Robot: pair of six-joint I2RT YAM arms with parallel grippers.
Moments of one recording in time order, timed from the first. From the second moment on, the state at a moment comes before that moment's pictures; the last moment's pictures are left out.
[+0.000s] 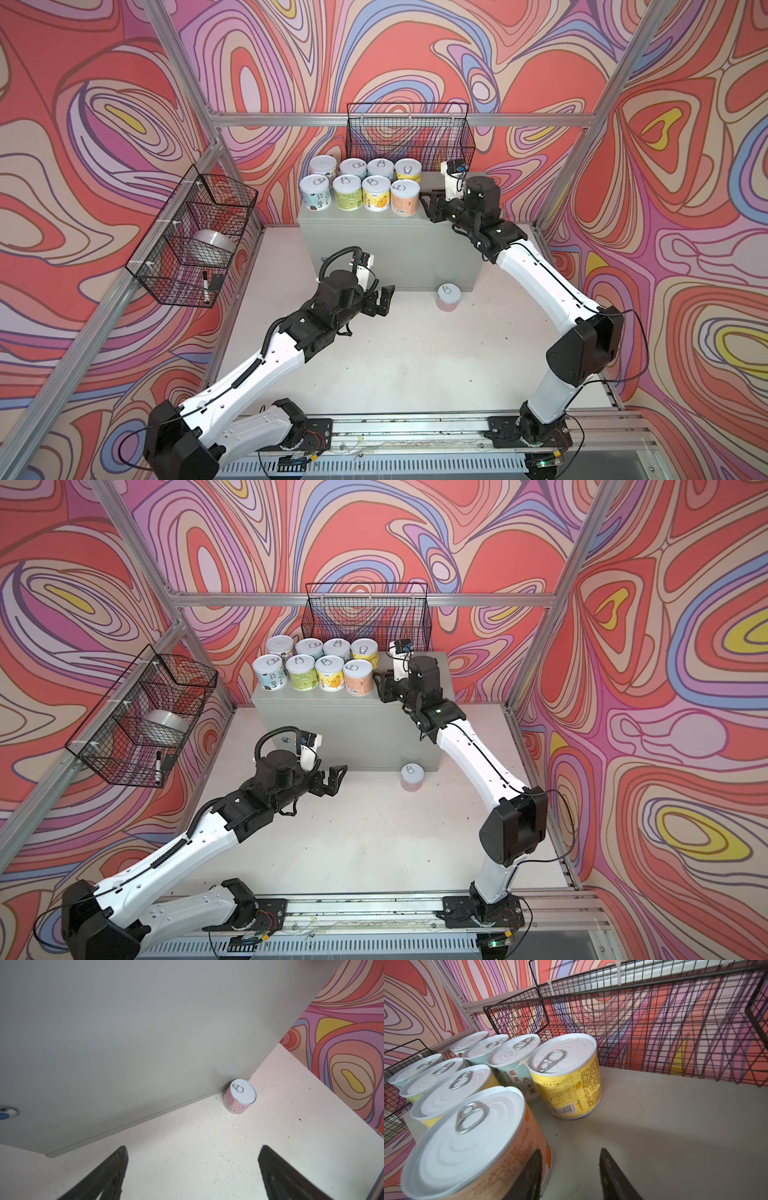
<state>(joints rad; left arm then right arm) -0.67 1.07 0.89 -0.25 -0.11 -0.27 0.43 1.74 1.77 -0.20 -0.12 0.20</state>
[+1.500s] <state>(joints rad) -0.74 1.03 0.59 0.03 -0.08 -0.42 0.57 1.13 0.56 -0.10 0.25 0.46</state>
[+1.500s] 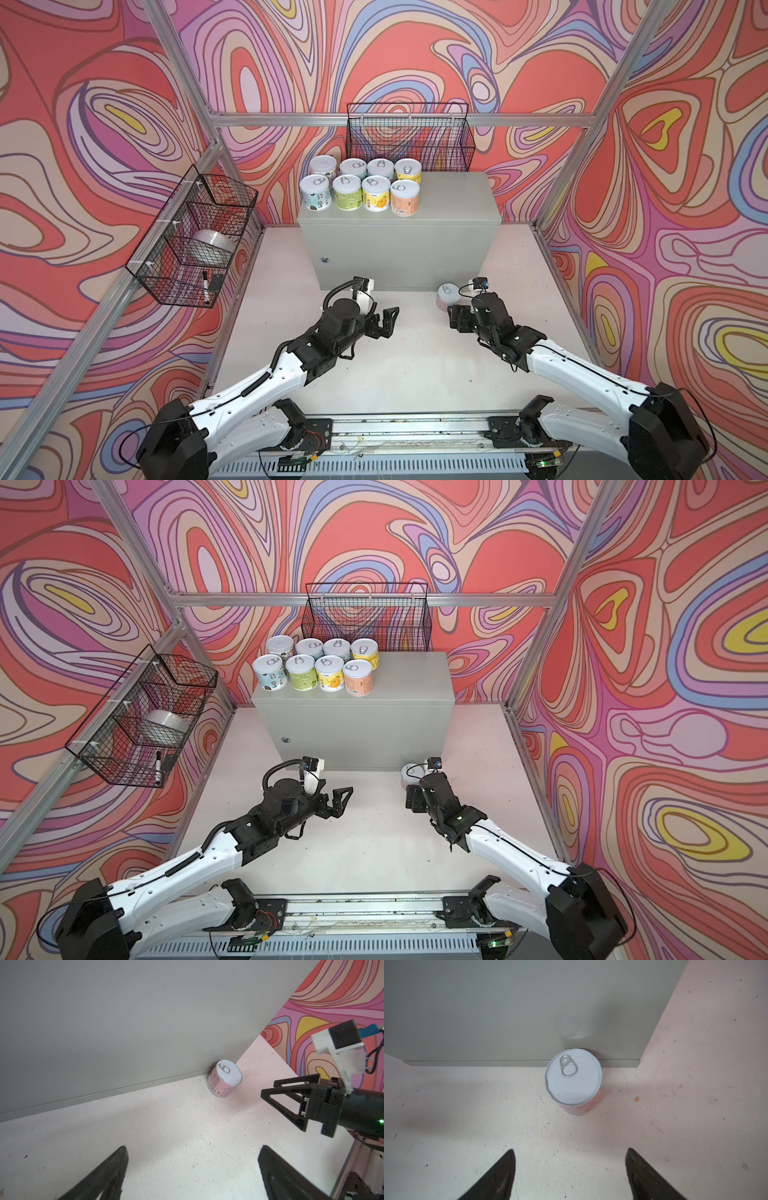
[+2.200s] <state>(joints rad) -0.74 1.13 0.58 0.14 -0.03 -0.33 0.62 1.63 0.57 0.38 0.47 0.39</state>
